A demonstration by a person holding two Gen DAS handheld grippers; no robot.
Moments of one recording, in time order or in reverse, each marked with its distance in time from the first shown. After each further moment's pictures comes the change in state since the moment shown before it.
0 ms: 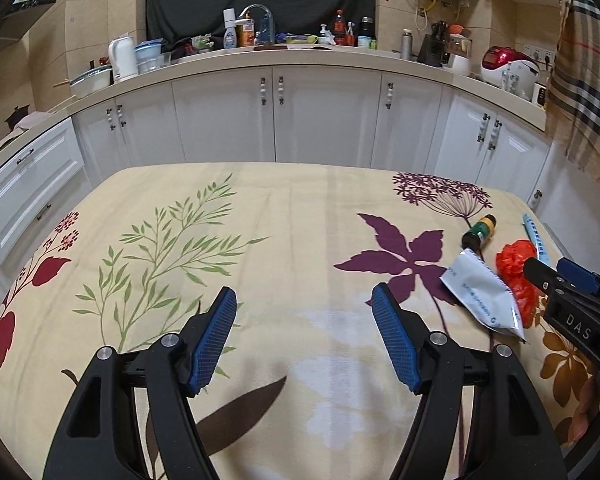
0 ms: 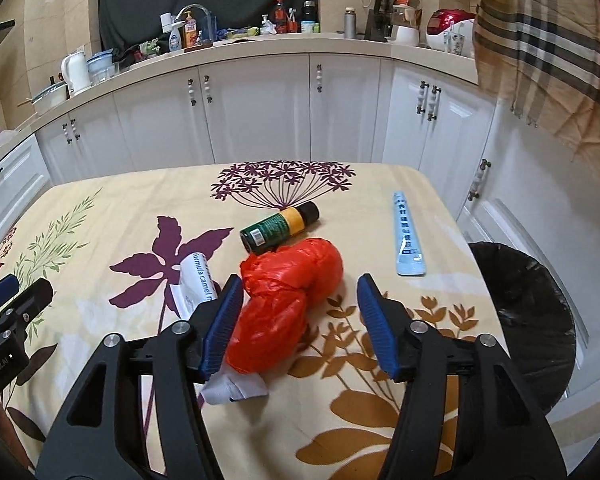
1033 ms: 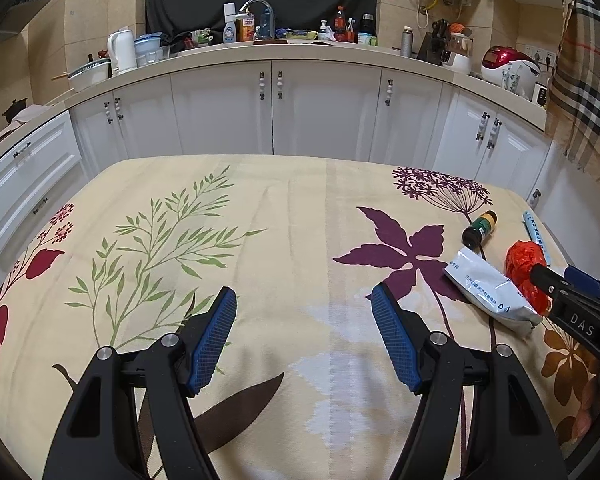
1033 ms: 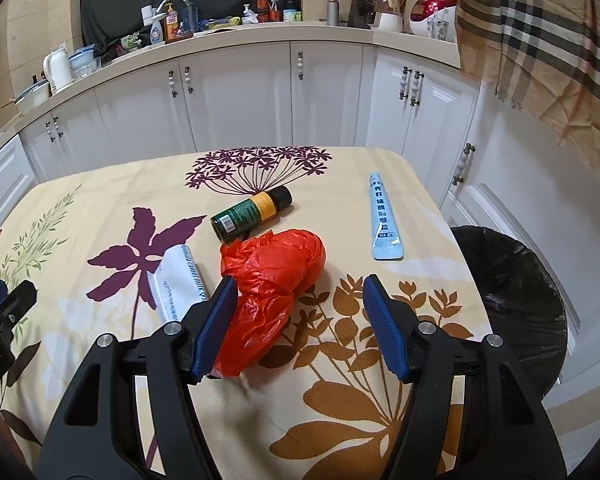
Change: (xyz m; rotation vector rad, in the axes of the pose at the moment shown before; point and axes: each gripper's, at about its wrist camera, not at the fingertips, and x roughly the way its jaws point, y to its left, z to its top) left arm 0.004 0.000 -0.003 -0.009 0.014 -0.019; right arm 0.004 -0.013 -0.005 0.029 0.041 -0.050
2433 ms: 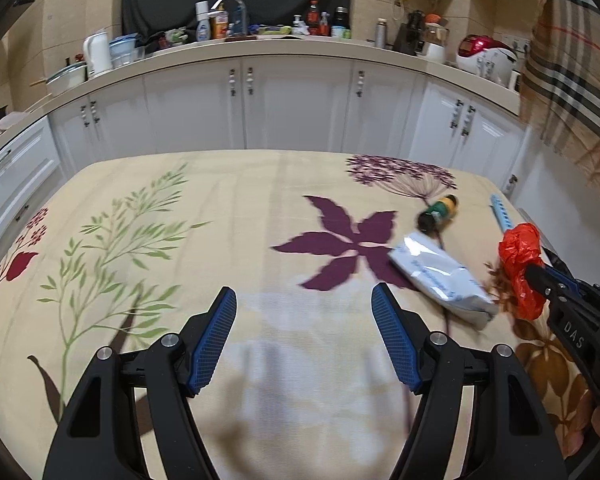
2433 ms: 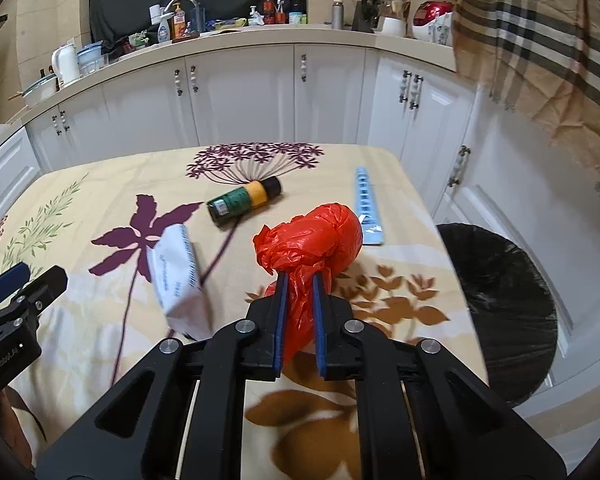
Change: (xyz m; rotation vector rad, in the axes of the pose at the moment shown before) left arm -0.003 -0.044 -0.006 0.048 0.022 -0.076; right arm -0.015 -0.015 -0.014 -0.031 -0.010 0.001
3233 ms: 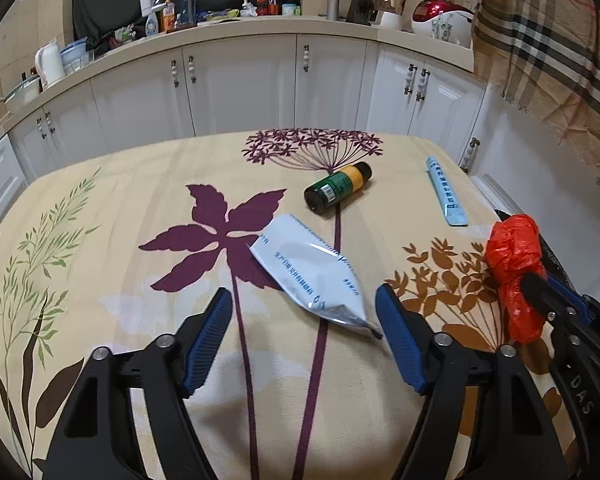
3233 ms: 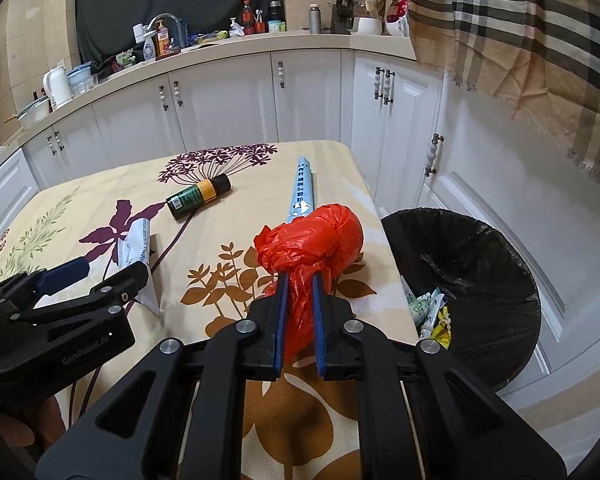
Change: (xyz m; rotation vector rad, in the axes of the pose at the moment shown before) left arm 0.032 -0.086 0.000 0.078 0.081 -0.070; right arm -0.018 -0.054 -0.020 0.066 -0.027 0.013
